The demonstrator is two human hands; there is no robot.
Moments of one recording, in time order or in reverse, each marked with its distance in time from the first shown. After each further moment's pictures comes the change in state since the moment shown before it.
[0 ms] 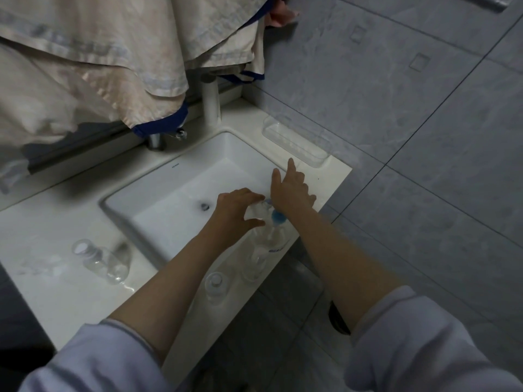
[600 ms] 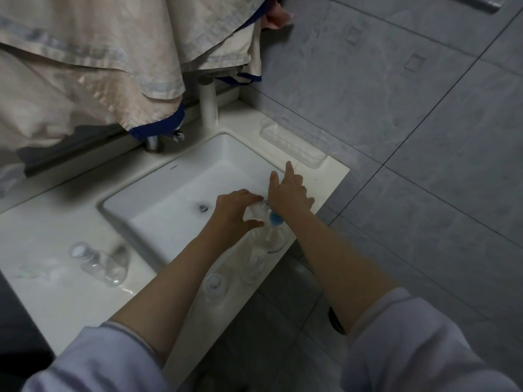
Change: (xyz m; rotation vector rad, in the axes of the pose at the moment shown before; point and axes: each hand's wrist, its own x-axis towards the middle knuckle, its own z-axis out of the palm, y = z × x) left_hand 0.001 0.003 0.003 -0.076 0.003 -0.054; right_hand -0.002 0.000 -0.004 0.002 0.000 0.017
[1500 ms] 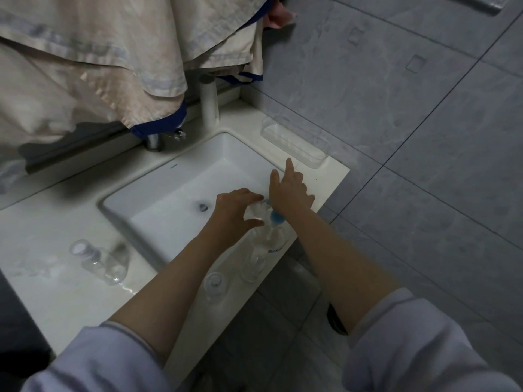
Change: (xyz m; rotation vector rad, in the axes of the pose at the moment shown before) left_hand 0.005 -0.008 0.005 0.082 0.029 0.030; right_hand 0.000 0.000 0.004 -0.001 0.014 -0.012
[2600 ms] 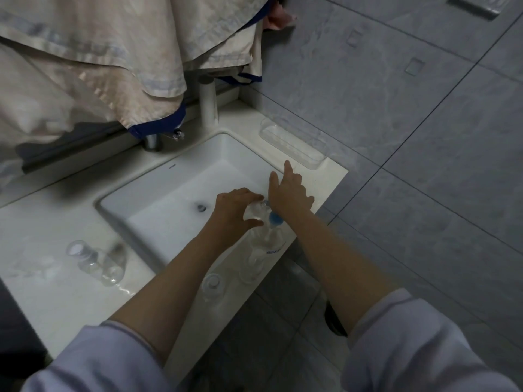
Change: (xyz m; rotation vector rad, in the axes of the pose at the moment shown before) left_hand 0.005 0.000 -0.001 0.056 -0.038 -0.006; right_hand 0.002 0.001 -0.001 0.000 0.000 0.005
